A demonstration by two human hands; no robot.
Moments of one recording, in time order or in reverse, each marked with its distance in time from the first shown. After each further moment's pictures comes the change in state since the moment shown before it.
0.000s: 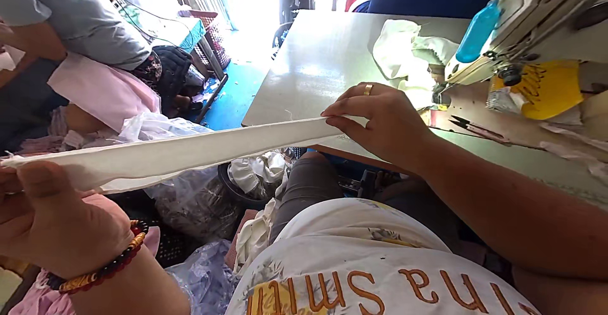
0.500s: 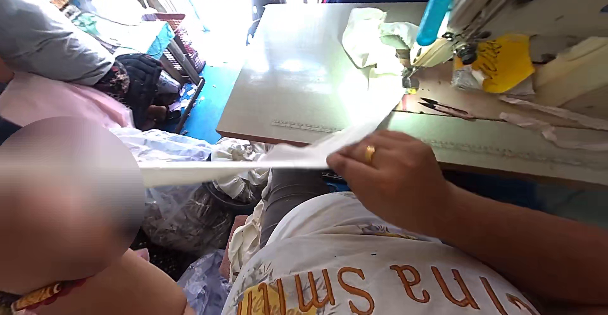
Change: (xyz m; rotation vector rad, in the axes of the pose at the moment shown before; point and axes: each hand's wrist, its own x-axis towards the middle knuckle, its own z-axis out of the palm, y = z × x) left_hand 0.014 0.015 0.049 -0.089 -0.209 -0.024; right_hand -0.077 -0.051 -0.017 -0.334 0.020 -0.070
